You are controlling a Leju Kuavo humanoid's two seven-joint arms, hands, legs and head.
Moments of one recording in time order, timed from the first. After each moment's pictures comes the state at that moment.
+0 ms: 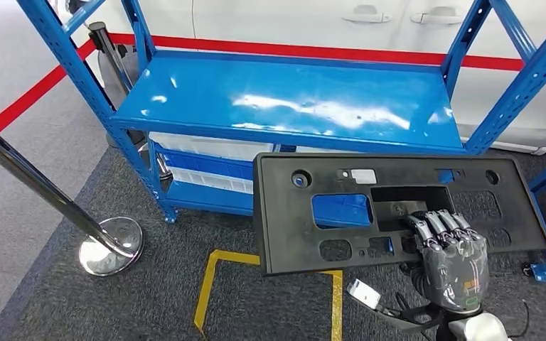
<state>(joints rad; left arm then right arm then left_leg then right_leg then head) 0.01 -0.14 0.36 -0.14 -0.65 0.00 0.14 0.06 -0.53 0.36 -1.60 1.57 -0.69 0.09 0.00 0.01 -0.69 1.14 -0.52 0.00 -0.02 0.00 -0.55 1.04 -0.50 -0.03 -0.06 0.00</state>
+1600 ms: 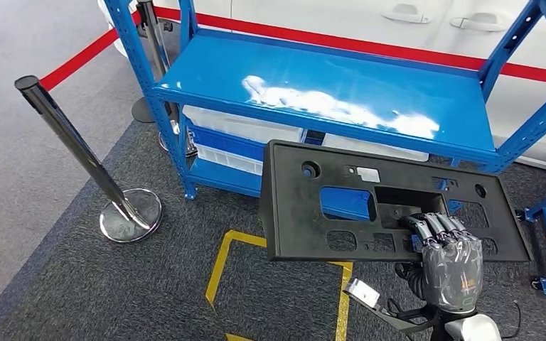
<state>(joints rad) 0.02 -0.14 0.36 -0.14 -0.65 0.00 0.12 0.08 -0.51 0.37 -1.59 1.49 -0.68 0.10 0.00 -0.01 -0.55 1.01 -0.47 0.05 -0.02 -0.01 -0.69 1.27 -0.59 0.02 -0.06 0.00</state>
